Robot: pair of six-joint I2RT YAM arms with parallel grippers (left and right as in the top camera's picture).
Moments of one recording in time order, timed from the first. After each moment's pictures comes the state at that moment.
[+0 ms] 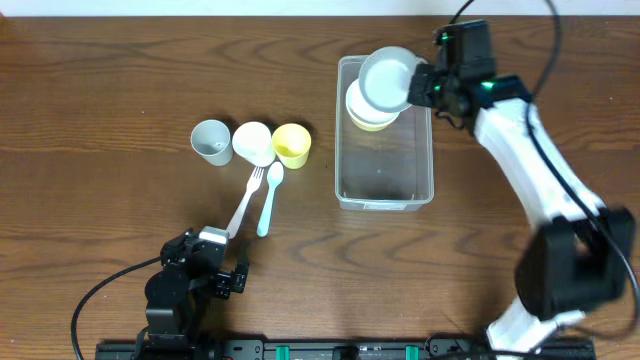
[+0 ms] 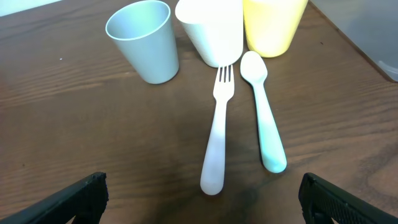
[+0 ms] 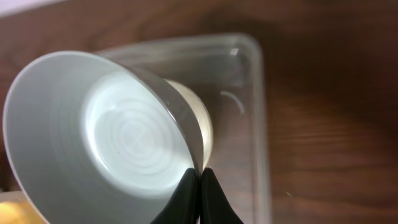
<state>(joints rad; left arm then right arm) -0.05 0.01 0.16 -0.66 0.10 0.21 0.21 1.88 1.49 -0.54 -0.09 0.41</state>
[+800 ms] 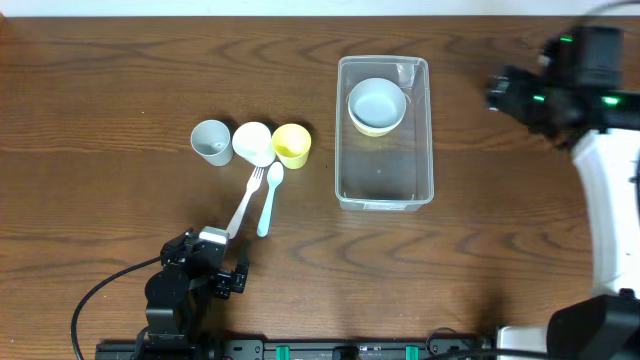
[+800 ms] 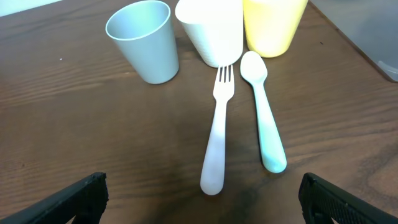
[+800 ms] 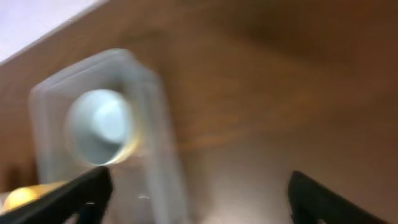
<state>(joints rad) -0.05 0.01 0.16 -0.66 0.10 0.21 -0.14 1.58 1.50 -0.91 -0.16 0.37</state>
